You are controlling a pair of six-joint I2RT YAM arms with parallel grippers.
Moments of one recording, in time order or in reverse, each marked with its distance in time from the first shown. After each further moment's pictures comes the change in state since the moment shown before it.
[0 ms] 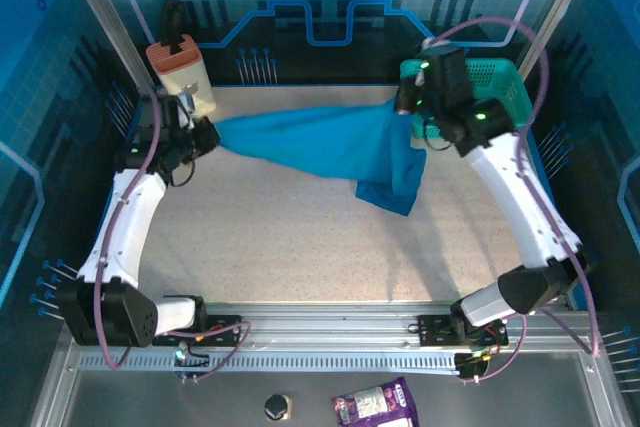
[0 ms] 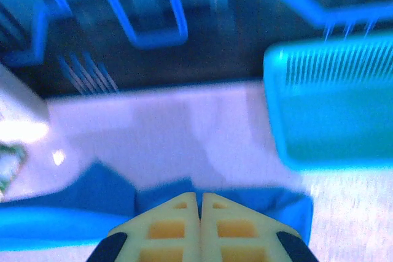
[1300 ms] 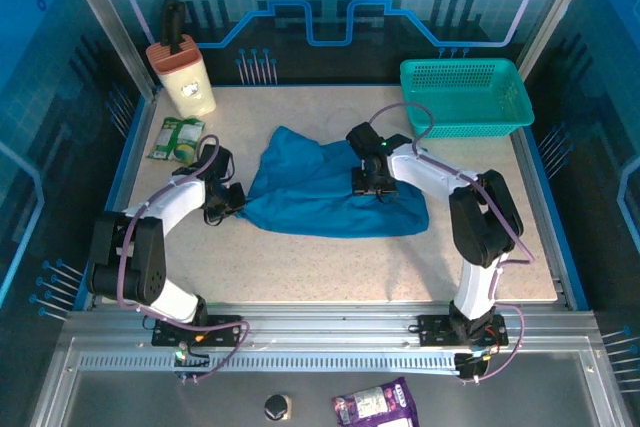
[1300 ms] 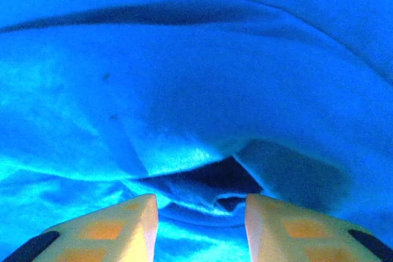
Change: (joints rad) left arm -0.133 0.264 -0.407 0.048 -0.143 -0.052; right arm 0.133 0.399 -0.468 0.010 -0.185 0.166
